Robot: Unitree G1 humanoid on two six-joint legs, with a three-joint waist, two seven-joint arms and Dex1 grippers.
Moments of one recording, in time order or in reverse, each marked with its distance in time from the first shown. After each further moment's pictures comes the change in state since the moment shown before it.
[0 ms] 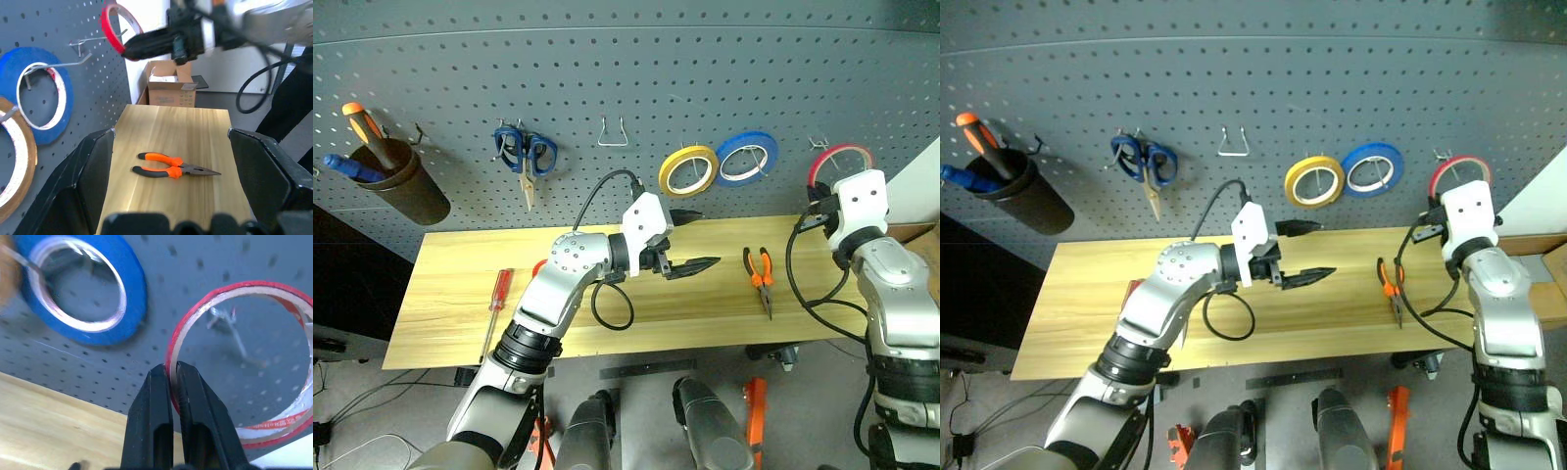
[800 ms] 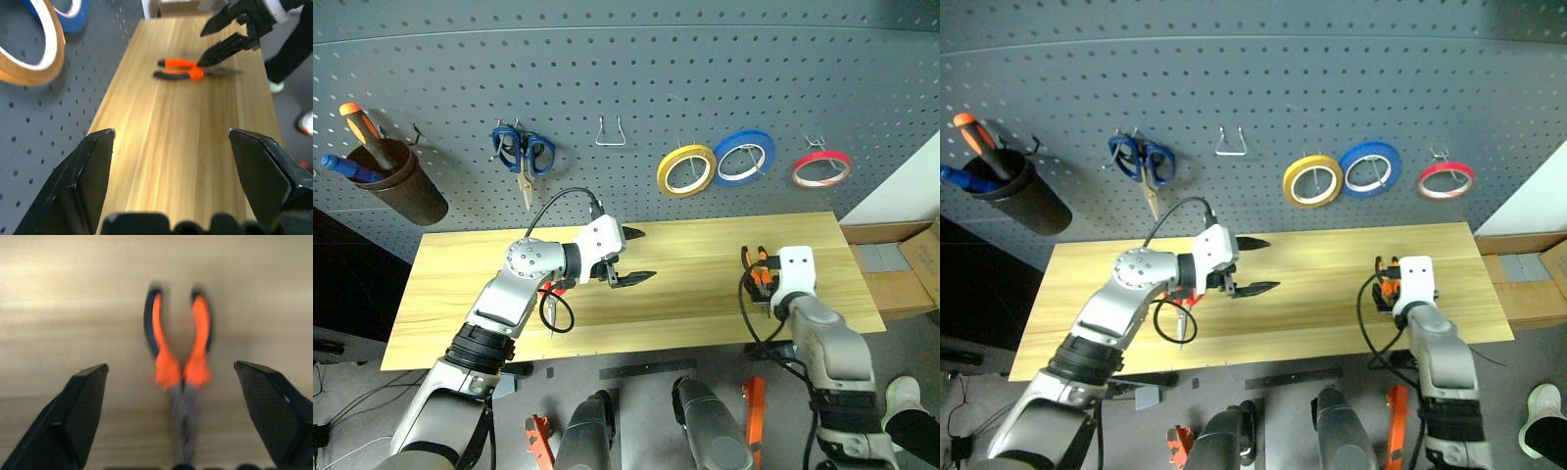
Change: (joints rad) left arm 0.053 0.233 0.017 0.163 0.109 -0.175 -0.111; right arm 0.115 0.334 0.054 -0.078 0.039 0.580 -0.266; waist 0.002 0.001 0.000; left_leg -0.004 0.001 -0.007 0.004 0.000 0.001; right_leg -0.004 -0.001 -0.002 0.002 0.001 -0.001
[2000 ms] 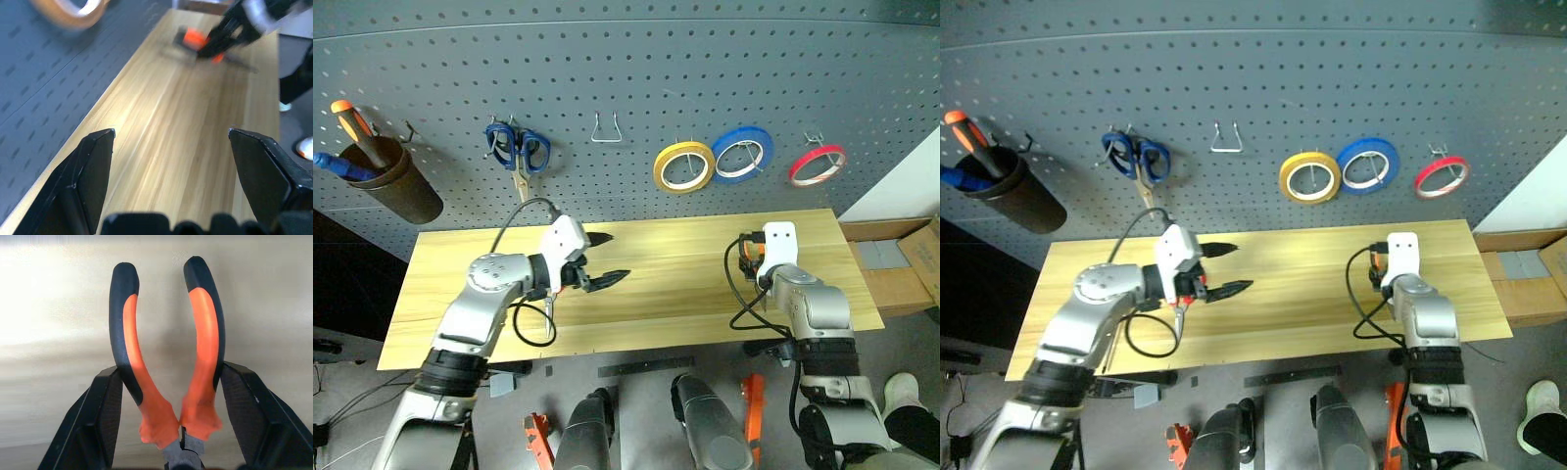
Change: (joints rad) left arm 0.199 0.076 0.226 -0.126 -0.135 0.172 0.031; right arm -0.131 0.017 0.077 -0.112 0.033 0.097 -0.040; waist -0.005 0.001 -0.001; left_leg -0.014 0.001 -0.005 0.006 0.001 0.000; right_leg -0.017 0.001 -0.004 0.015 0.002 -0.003
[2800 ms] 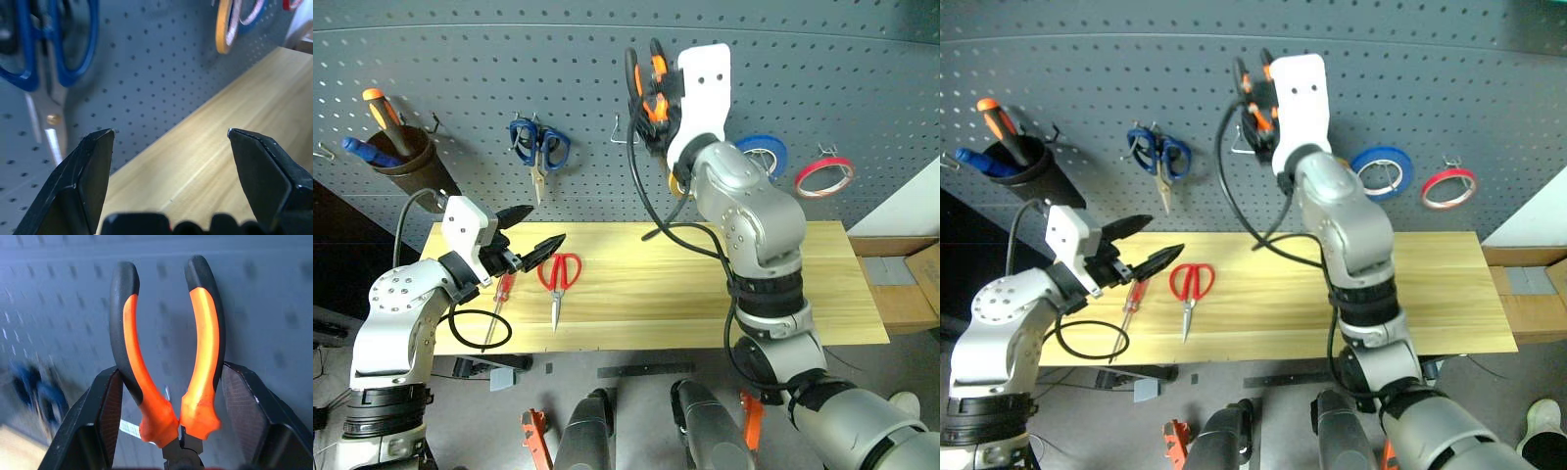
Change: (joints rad) left arm 0.129 0.049 0.287 -0.136 -0.126 0.029 0.158; right arm -0.636 0.261 0.076 0.201 0.038 -0.292 -0.004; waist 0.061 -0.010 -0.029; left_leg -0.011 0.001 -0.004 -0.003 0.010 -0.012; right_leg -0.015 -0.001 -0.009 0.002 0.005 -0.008
